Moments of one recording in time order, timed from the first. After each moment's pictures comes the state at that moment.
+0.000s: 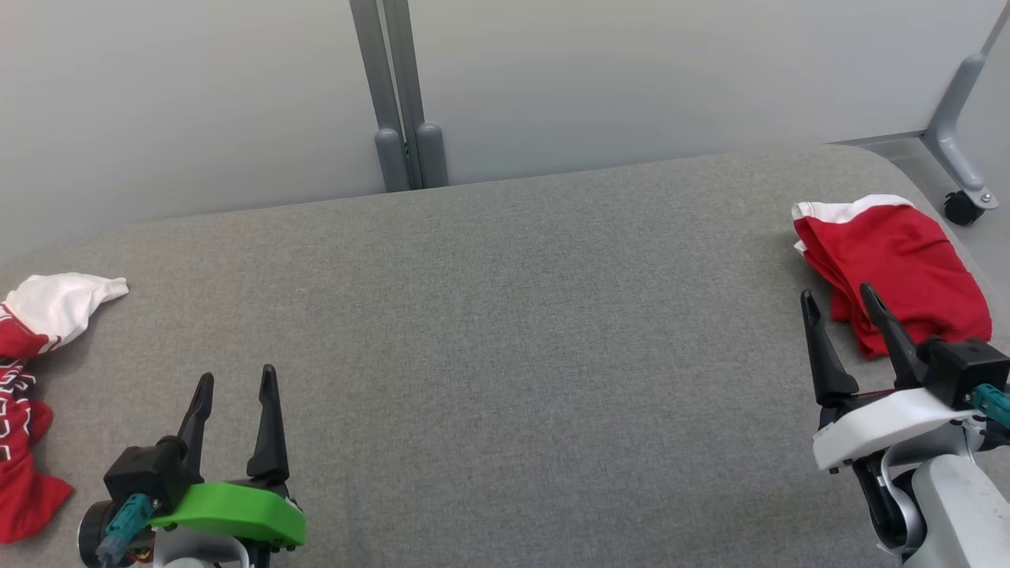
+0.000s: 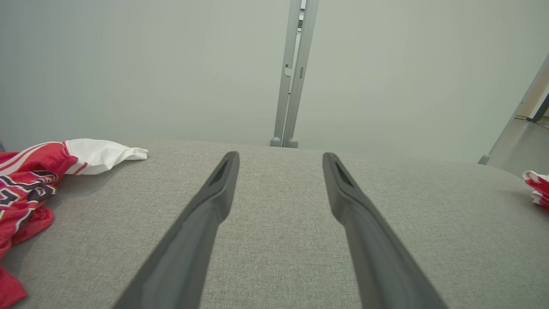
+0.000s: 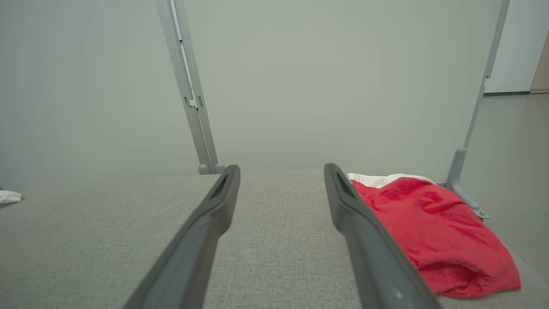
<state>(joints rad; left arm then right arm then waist) -0.07 0.19 -0.16 0.26 -0.43 0.01 -0.26 -0.19 -0.26 0.08 0.30 0.34 0.13 -0.26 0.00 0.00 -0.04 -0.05</state>
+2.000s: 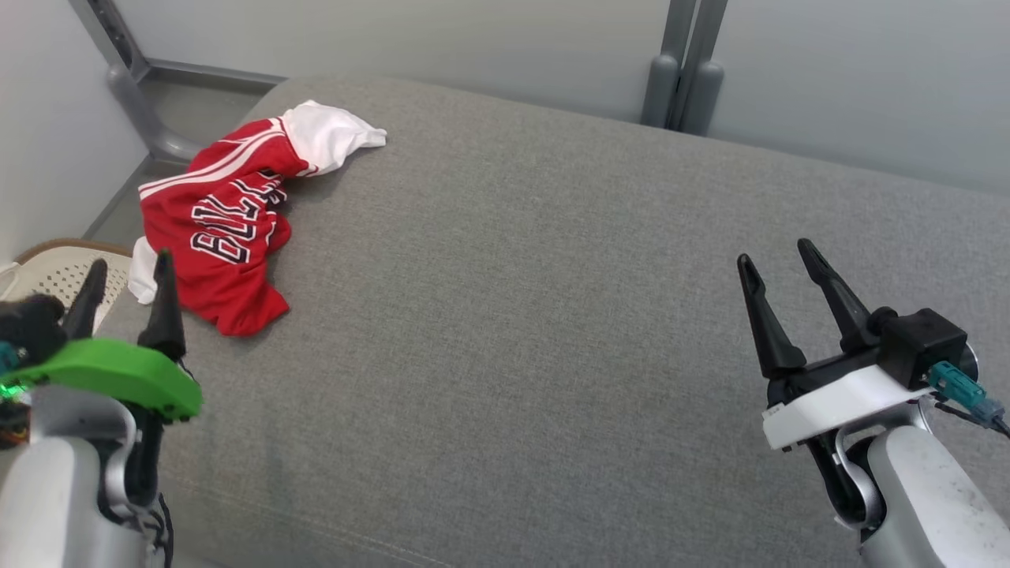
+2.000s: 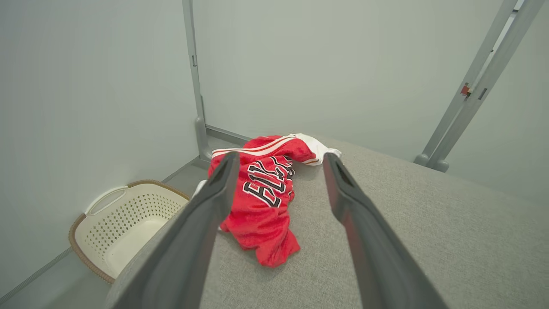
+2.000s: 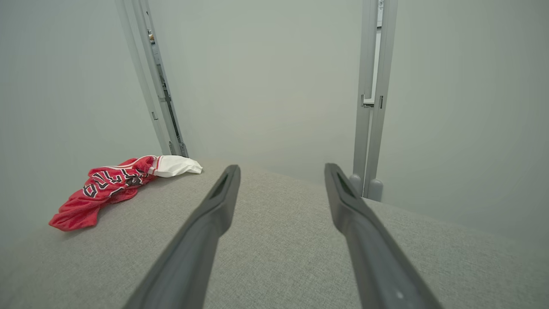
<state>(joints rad) -0.28 0.28 -0.03 0.22 -0.47 0.01 0.03 -0.23 -0.23 0.18 0.18 0.32 0.13 -0.26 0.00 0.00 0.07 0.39</state>
